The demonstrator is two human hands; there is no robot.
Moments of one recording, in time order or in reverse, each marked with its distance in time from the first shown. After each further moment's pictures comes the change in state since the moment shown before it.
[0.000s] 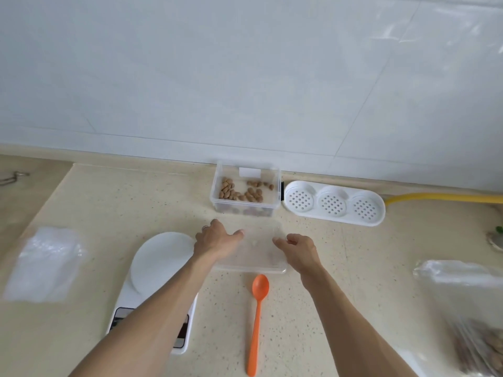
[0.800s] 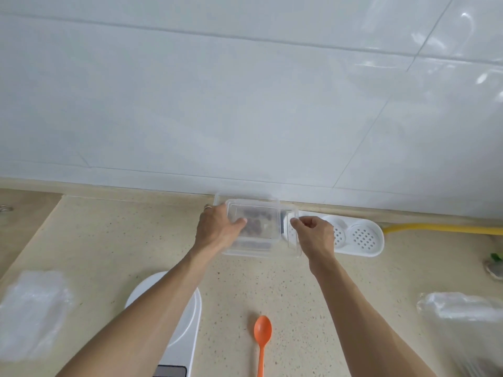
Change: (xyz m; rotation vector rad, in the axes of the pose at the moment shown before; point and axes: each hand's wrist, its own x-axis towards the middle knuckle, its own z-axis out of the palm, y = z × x) left_hand 0.033 0.058 -0.067 -0.087 0.211 0.339; right_hand 0.041 -0.087 -0.024 0.142 0.320 -0.096
